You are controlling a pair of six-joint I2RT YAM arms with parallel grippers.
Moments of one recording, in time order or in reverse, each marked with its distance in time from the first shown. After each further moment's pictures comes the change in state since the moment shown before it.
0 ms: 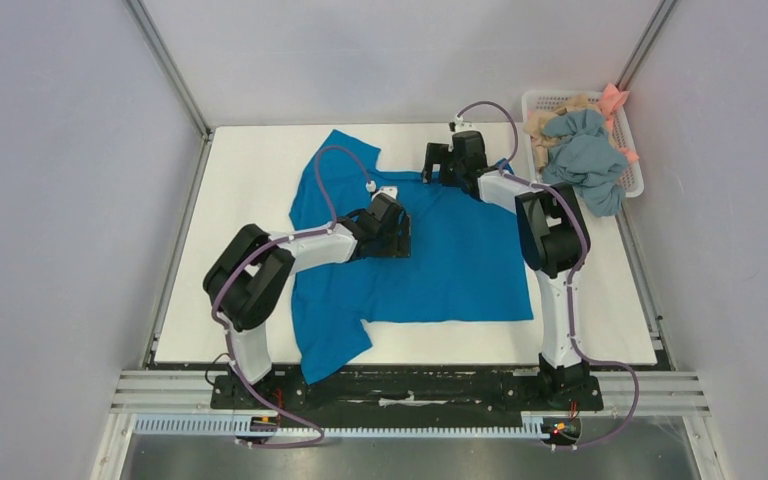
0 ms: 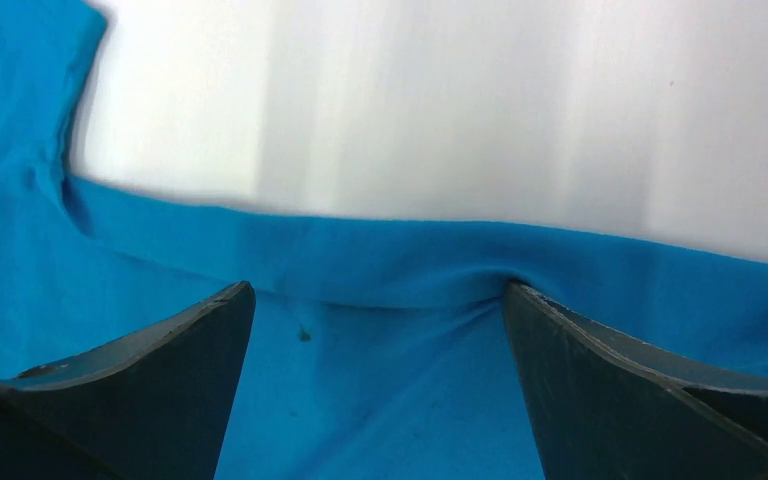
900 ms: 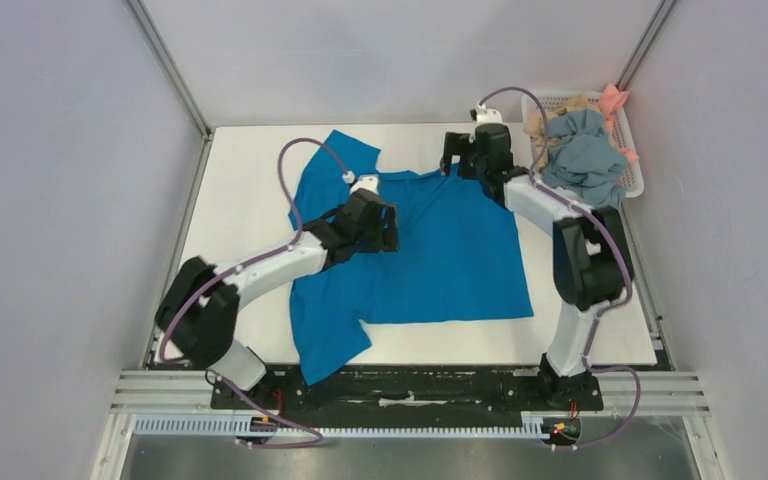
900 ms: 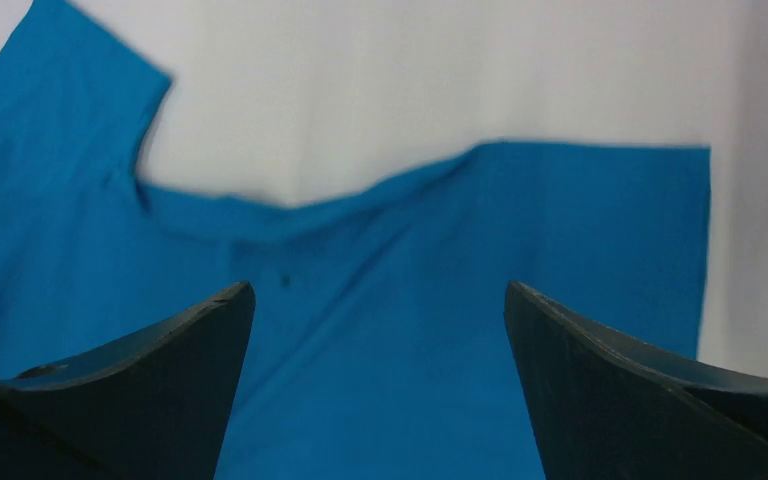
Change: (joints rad) left arm -0.010 -0.213 -0.041 -0.060 -0.045 0.010; right arm -0.033 -0.210 -0.089 0.008 0.082 -0.072
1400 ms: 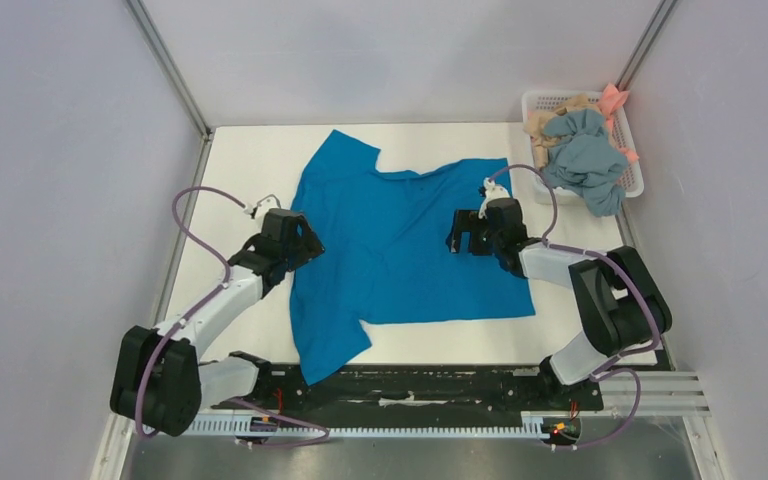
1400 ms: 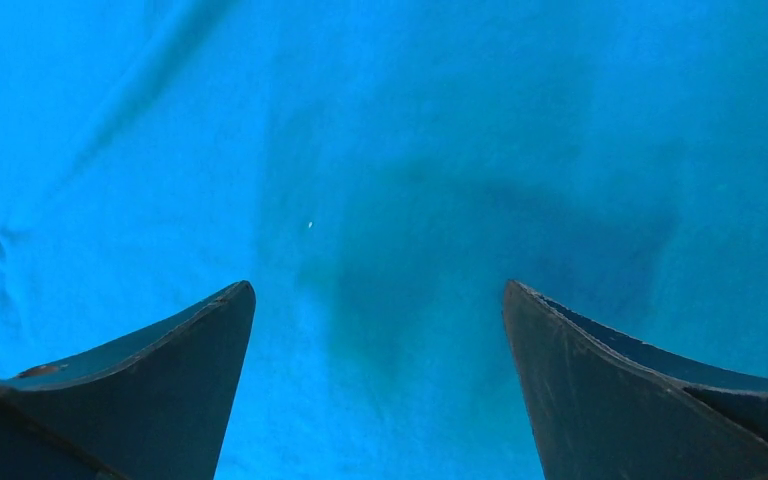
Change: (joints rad) left arm 0.369 -0.482 -0.430 -0.071 -0.085 -0.170; right arm 0.072 -0.431 -0.785 0.140 -0.114 0.069
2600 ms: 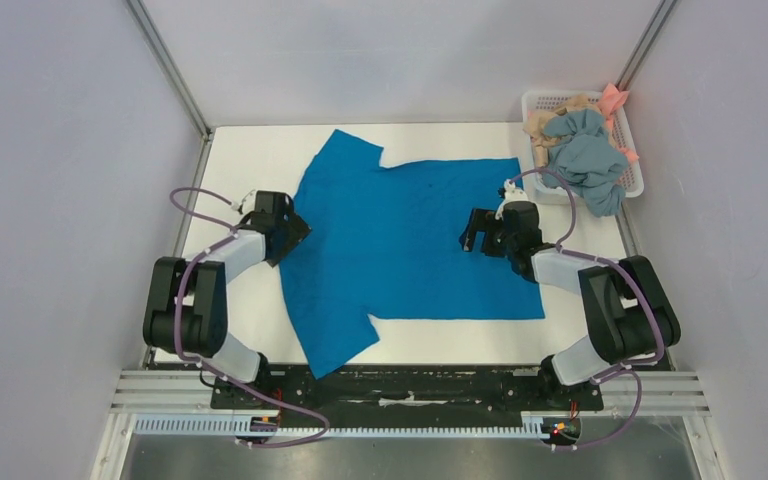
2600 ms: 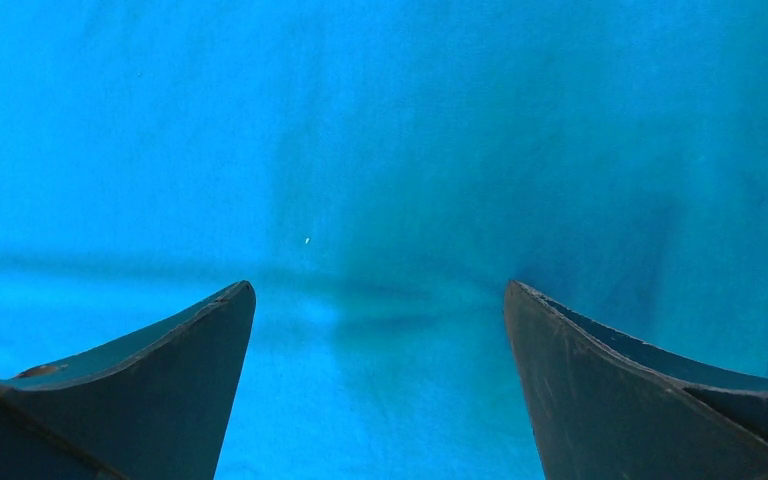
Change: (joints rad) left arm 0.238 0.372 0.116 0.127 0.103 -0.108; right arm -0.110 -0.056 -0.077 0.056 -0.037 0.050
